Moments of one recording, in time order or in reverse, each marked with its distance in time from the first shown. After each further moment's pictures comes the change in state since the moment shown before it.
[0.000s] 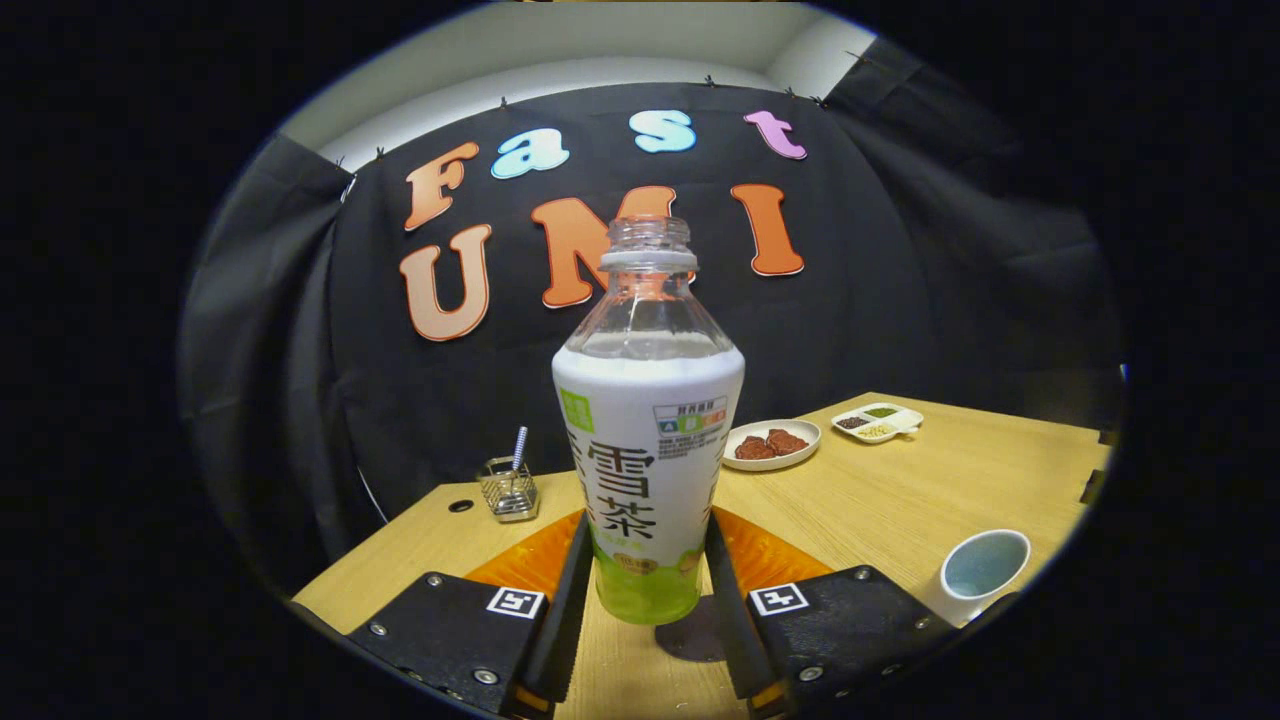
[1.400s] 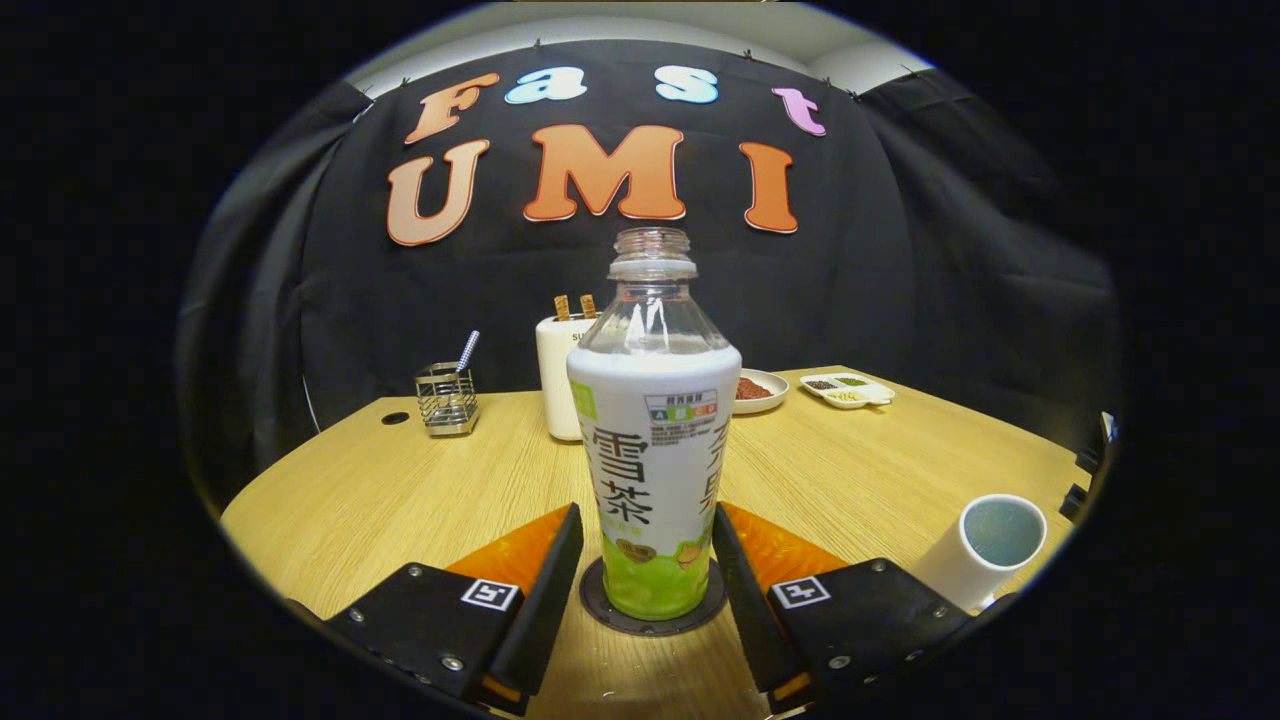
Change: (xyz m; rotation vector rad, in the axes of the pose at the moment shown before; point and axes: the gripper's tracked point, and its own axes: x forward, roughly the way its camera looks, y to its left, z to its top) arm 0.012 -0.029 -0.073 -0.131 0.135 -0.086
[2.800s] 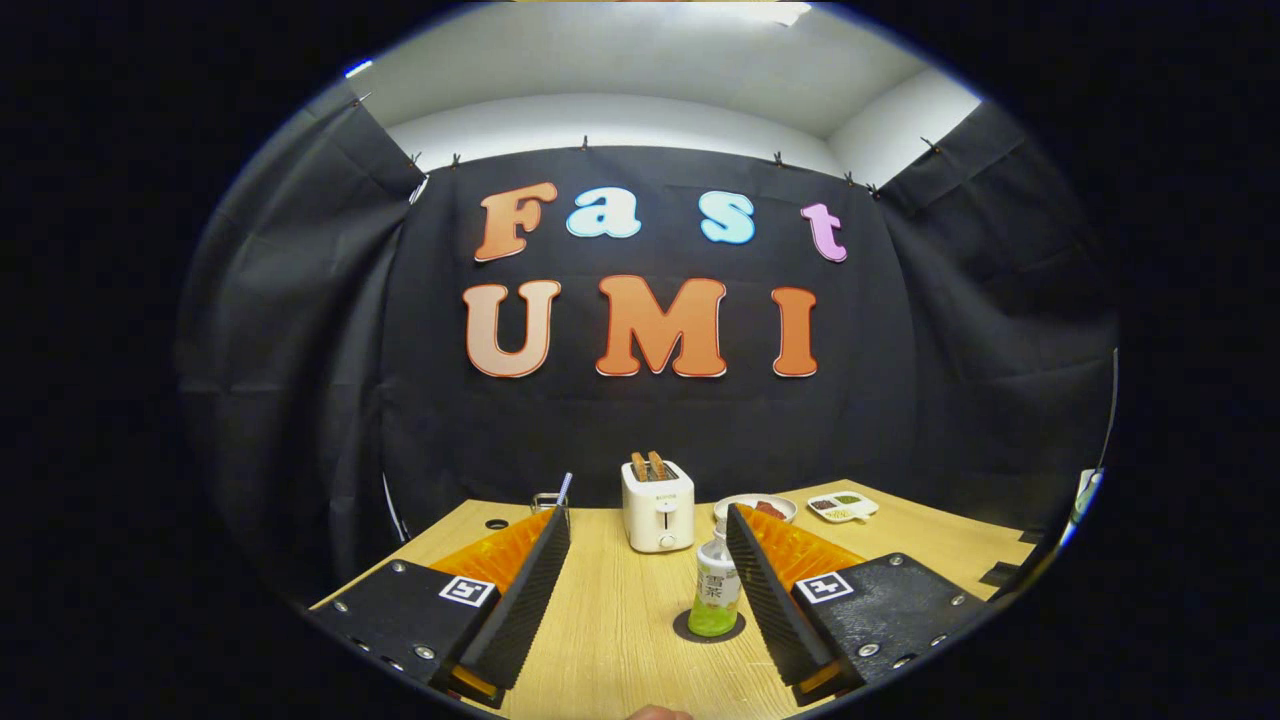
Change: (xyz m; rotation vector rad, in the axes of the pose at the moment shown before) arm -0.201 0.073 0.179 -0.040 -0.295 0.095
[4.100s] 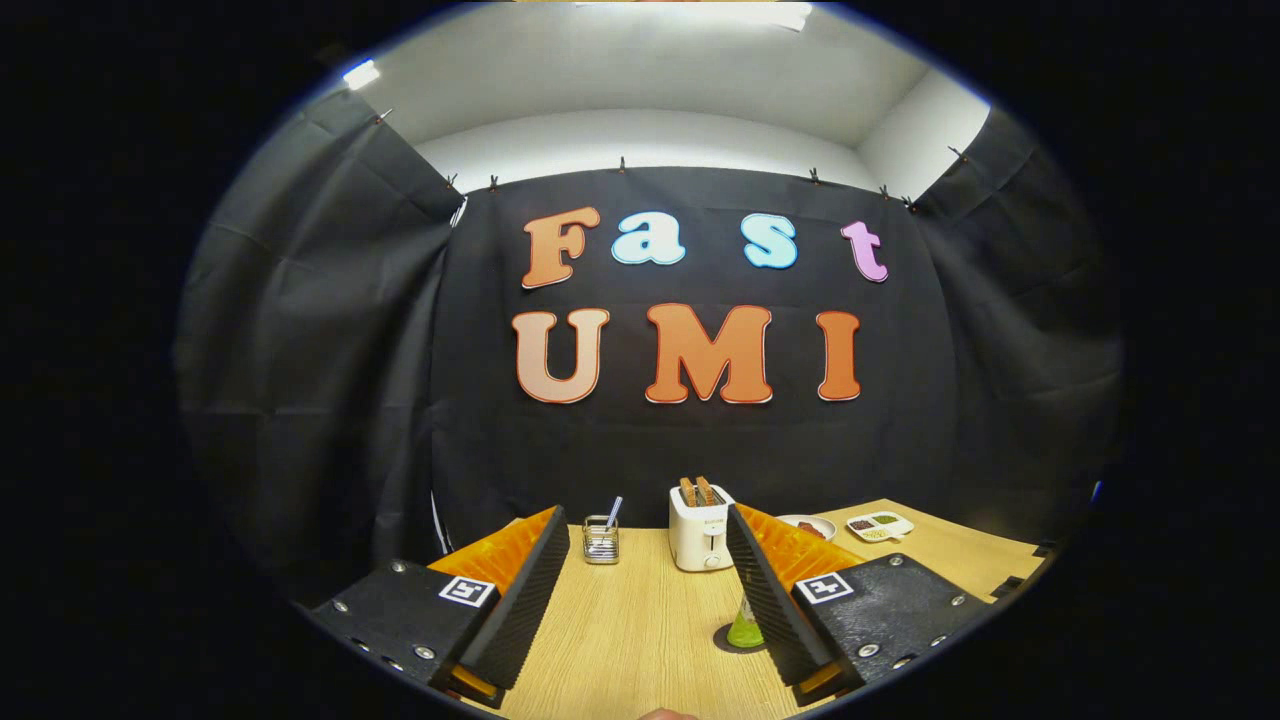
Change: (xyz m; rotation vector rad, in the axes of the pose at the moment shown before) arm -0.010 0.027 0.028 0.019 -0.039 0.115
